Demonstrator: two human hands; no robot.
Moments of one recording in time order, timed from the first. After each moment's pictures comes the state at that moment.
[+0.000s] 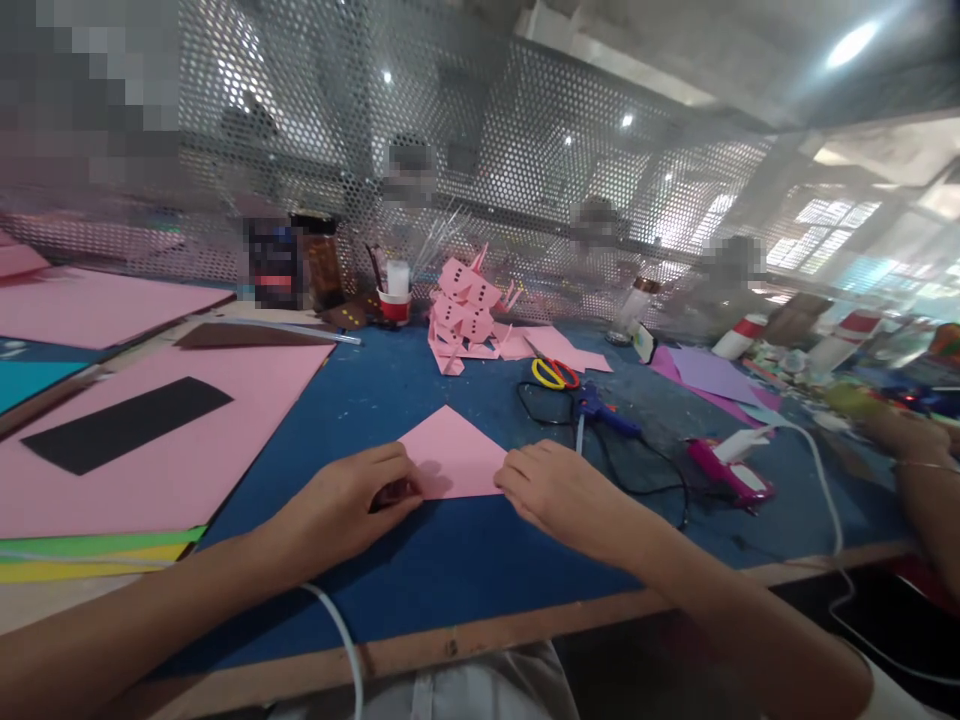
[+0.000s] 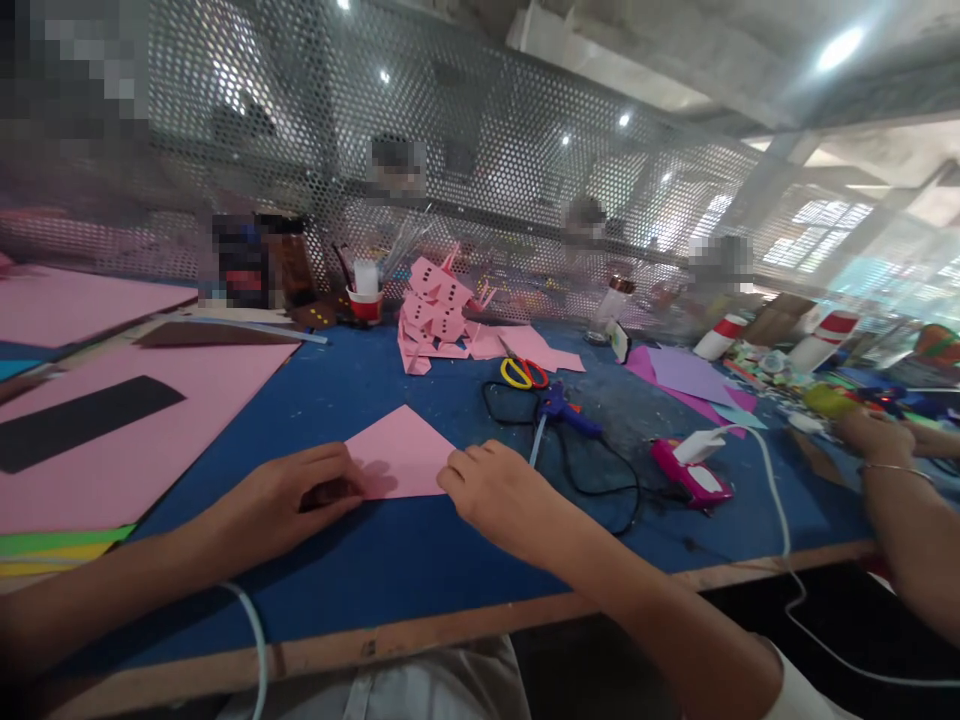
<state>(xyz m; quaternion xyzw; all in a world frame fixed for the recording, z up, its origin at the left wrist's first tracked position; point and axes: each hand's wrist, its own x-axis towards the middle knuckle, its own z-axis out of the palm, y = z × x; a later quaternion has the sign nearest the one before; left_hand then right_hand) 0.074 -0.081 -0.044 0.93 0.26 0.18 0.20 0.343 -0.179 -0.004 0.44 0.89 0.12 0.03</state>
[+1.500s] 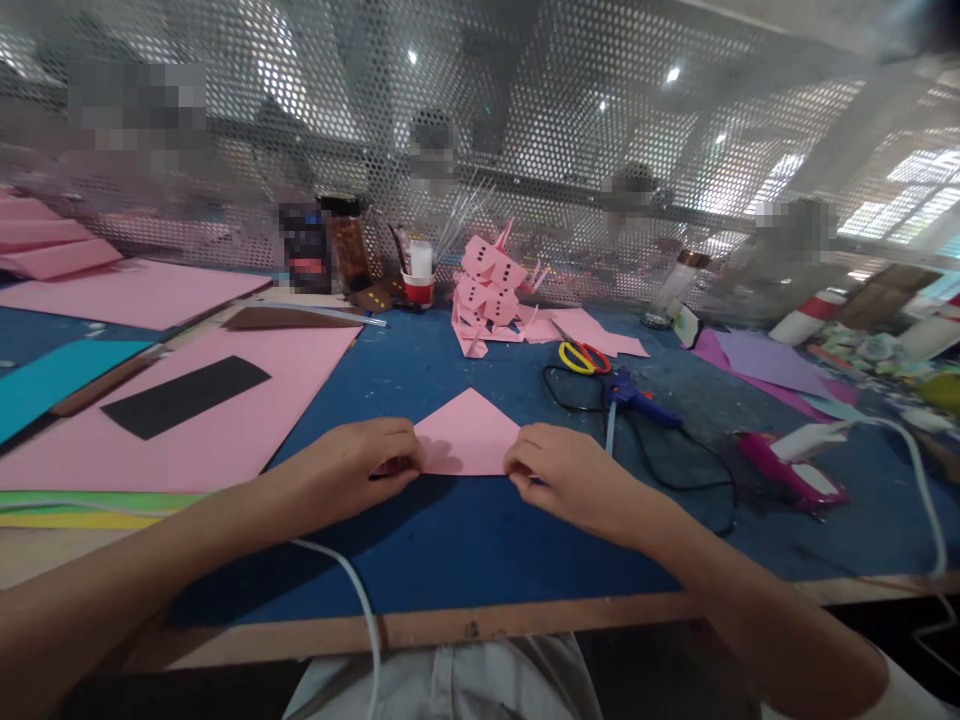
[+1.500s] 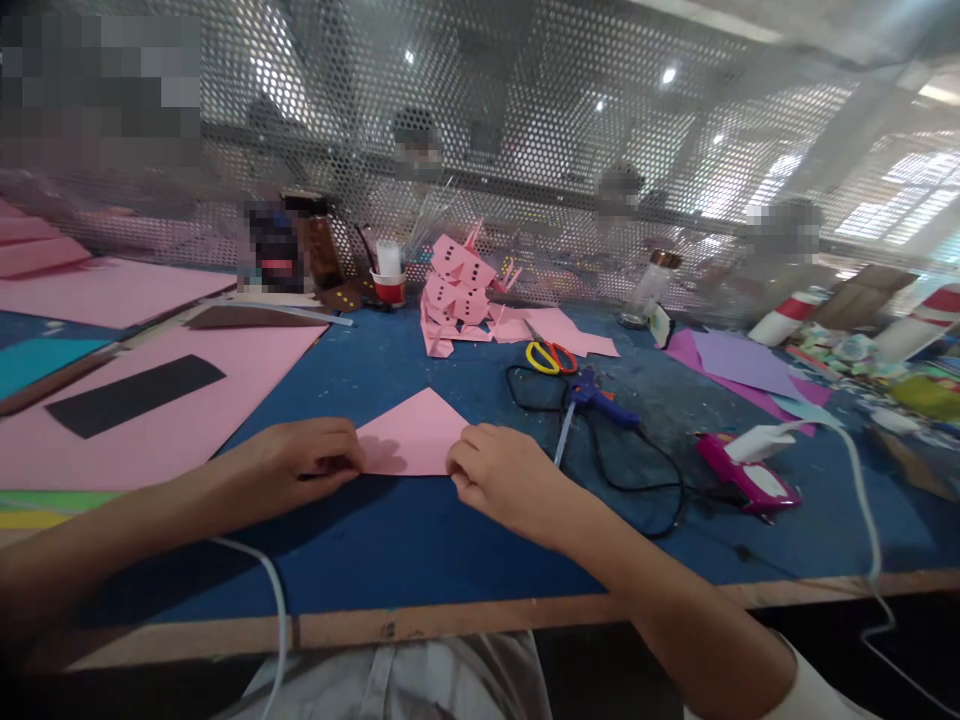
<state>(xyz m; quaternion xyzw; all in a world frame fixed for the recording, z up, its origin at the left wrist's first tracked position) 0.057 -0.068 -0.028 0.95 0.24 0.11 0.16 0.337 -0.160 -0.015 0.48 0.87 -0.02 -0.10</state>
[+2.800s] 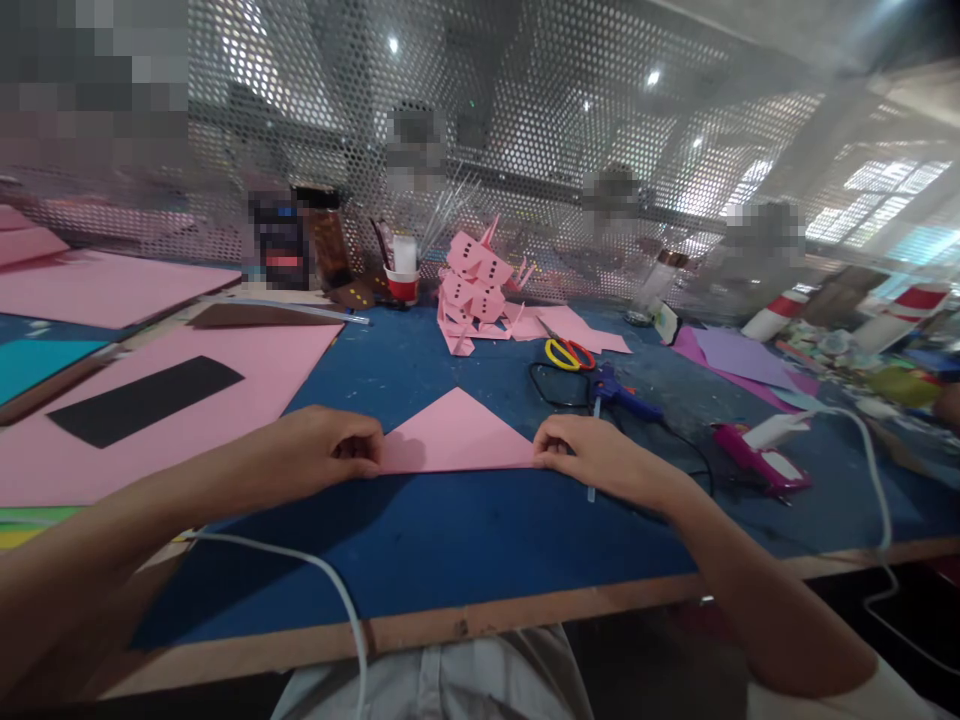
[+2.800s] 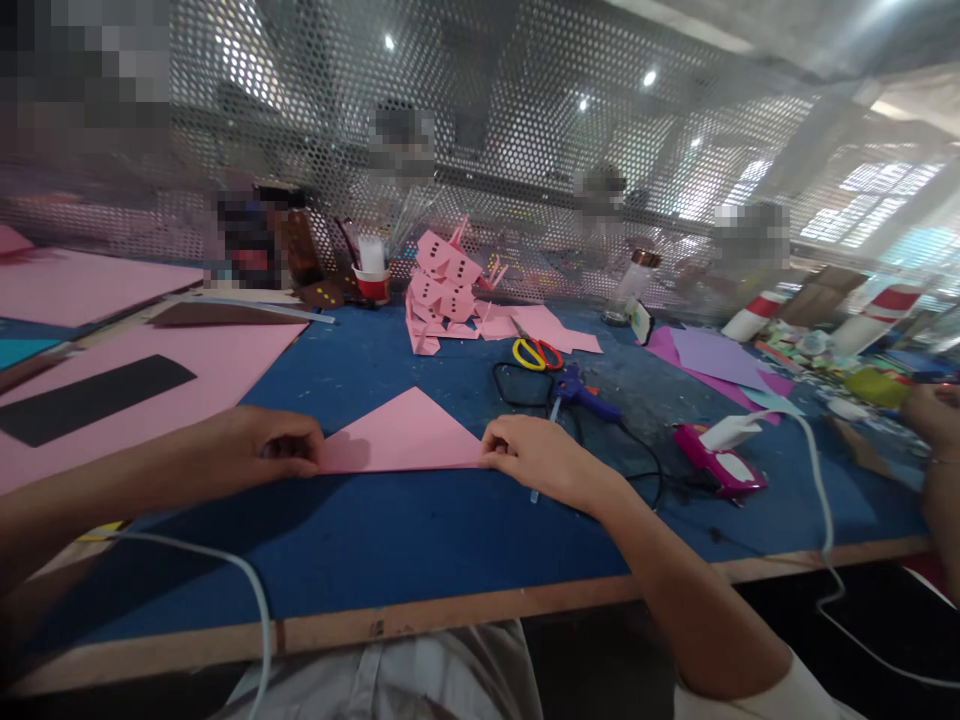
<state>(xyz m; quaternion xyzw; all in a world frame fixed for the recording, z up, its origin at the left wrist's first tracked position) 0.039 -0.042 -0.013 0.90 0.35 0.00 0.25 0.381 -0.160 -0.004 0.59 0.77 -0.20 -0.11</state>
